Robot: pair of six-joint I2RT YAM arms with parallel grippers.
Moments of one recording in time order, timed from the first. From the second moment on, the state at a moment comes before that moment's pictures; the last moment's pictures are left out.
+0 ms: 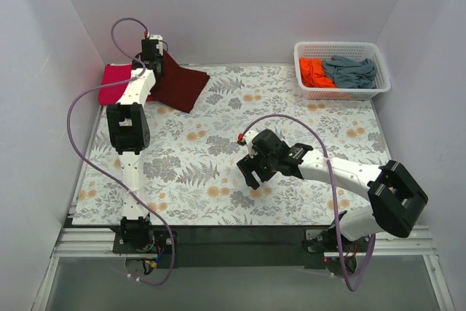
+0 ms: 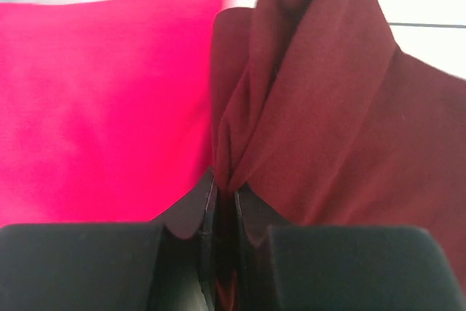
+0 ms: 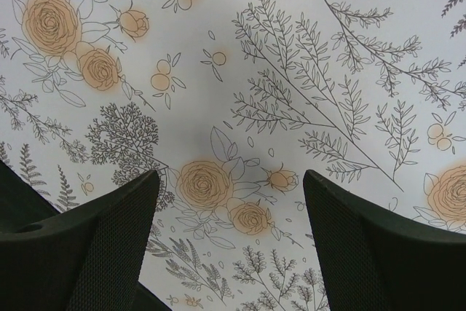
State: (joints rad) left arm -0.03 2.45 2.22 -0.42 -0.24 0.05; right arm 0.89 1.40 0.83 -0.39 -0.08 0.12
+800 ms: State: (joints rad) left arm 0.17 2.44 2.33 -0.39 -0.30 0.22; right arm 0.89 1.48 0.91 -0.51 -0.07 0.13
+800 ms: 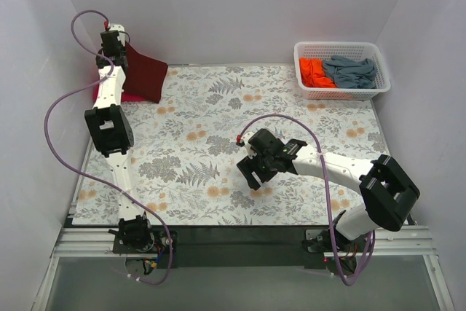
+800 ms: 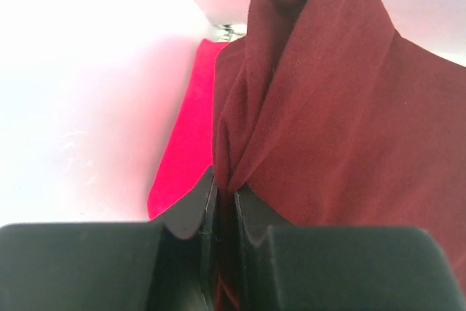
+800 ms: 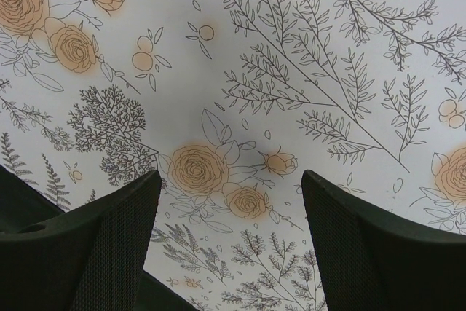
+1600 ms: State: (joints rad) left arm 0.23 2.47 2.22 -0.12 -0.51 0.34; right arm 0.89 1.53 0.93 -0.54 -0.07 0.13
